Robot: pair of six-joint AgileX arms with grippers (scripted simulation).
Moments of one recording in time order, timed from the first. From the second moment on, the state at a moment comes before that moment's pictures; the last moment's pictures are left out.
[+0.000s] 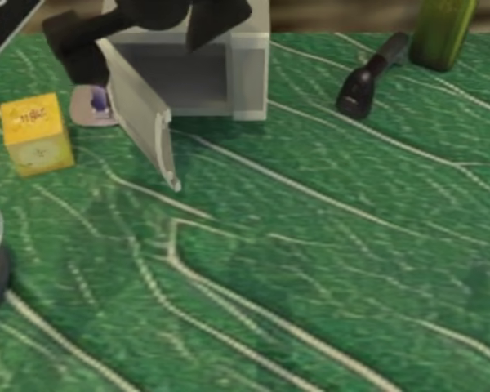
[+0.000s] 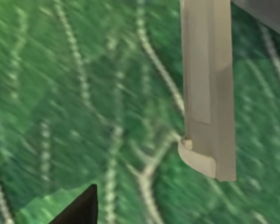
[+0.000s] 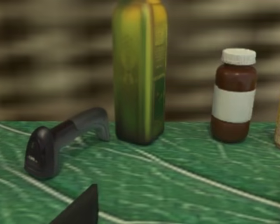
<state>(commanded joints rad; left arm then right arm) -0.60 2.15 2.41 -1.69 -0.35 -1.13 0.00 0.00 0.00 0.00 0.00 0.00</state>
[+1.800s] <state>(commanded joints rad) -0.53 2.09 1.94 -1.25 -0.36 -1.12 0.00 0.00 0.00 0.00 0.00 0.00</state>
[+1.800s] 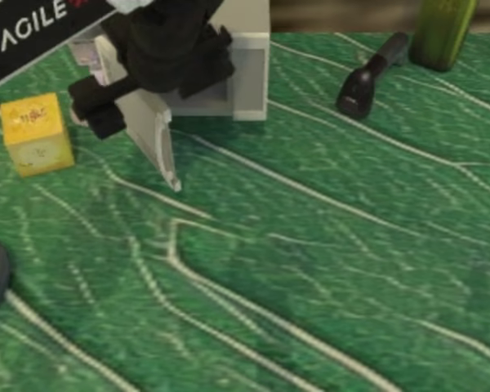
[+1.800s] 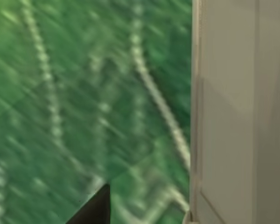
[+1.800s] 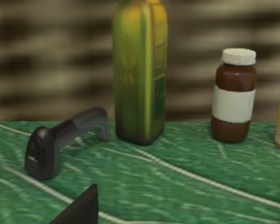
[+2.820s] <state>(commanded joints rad) -0.53 2.09 1.94 -1.25 -0.36 -1.12 0.00 0.00 0.00 0.00 0.00 0.00</state>
